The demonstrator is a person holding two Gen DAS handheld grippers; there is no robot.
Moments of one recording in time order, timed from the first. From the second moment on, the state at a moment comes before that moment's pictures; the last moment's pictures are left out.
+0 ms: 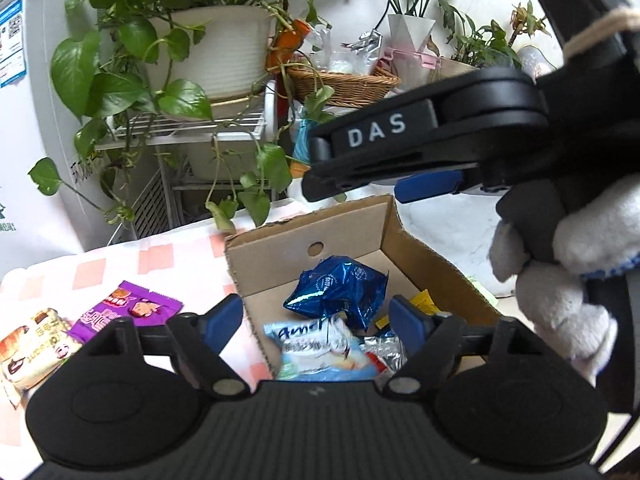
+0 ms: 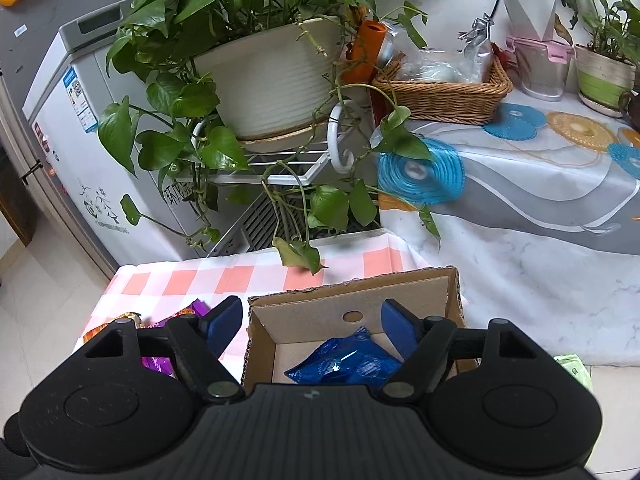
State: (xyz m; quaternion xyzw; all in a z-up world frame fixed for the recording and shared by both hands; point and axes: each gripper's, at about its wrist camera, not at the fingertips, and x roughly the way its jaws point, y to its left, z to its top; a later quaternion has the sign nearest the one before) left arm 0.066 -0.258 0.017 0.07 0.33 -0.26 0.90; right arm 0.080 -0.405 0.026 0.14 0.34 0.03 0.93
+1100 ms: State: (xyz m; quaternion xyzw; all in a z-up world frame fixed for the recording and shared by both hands) left arm 0.081 -0.062 -0.015 0.07 0.40 -0.14 0.90; right arm 0.103 -0.314 0.023 0.09 0.37 0.14 0.92
